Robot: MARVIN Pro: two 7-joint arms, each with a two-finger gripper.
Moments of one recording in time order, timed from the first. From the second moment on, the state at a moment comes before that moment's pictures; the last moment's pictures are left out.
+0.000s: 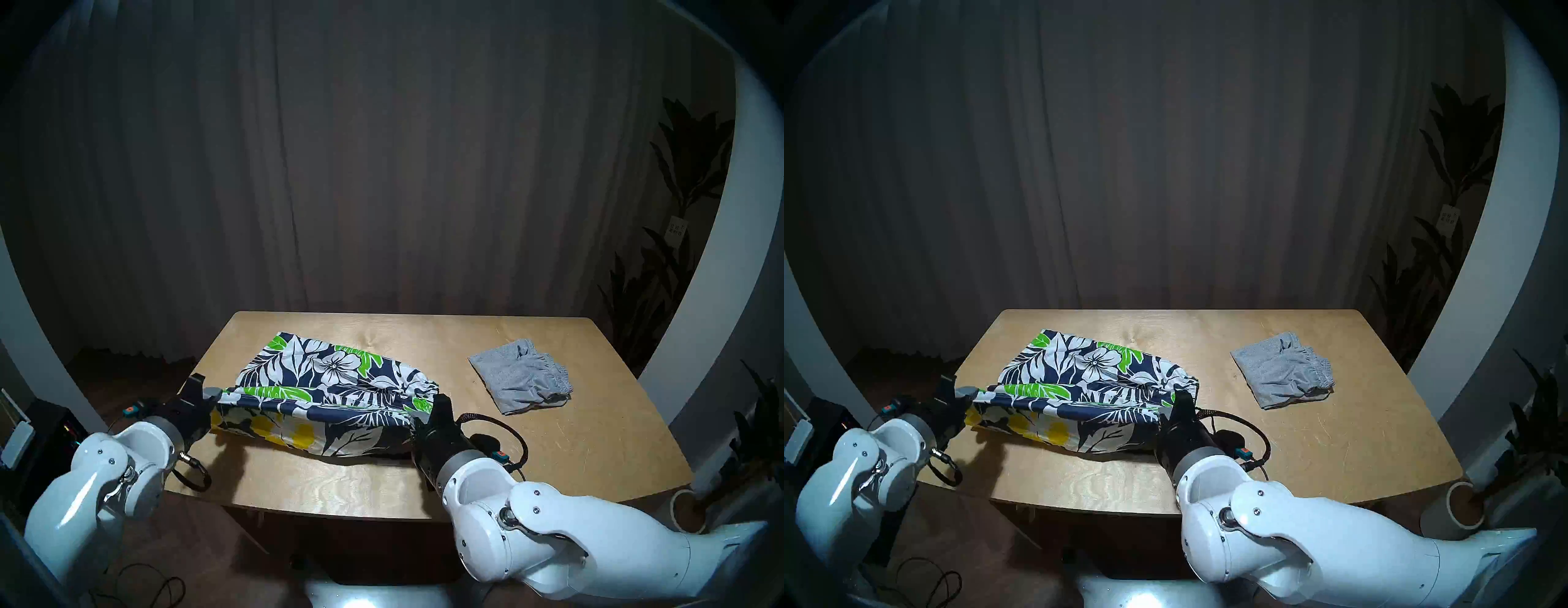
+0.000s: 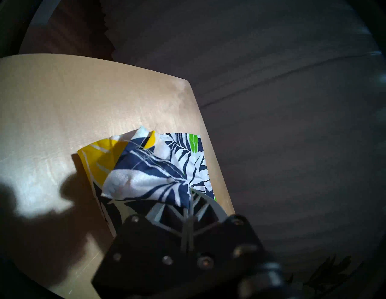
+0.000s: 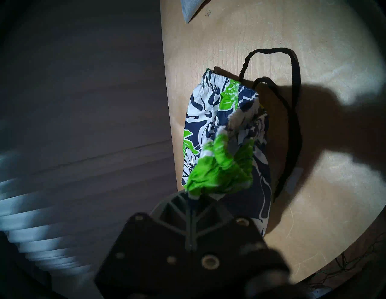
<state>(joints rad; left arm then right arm) 2.18 -0.73 -1.79 -2.09 -2.01 -0.07 0.38 -1.42 -0.87 0.56 -2.22 2.24 -0.89 -0.34</state>
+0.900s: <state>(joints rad) 1.92 -0.58 -1.66 -1.94 -2.08 0.07 0.33 -1.31 -1.01 0.62 -2.07 2.24 -0.94 -0.40</state>
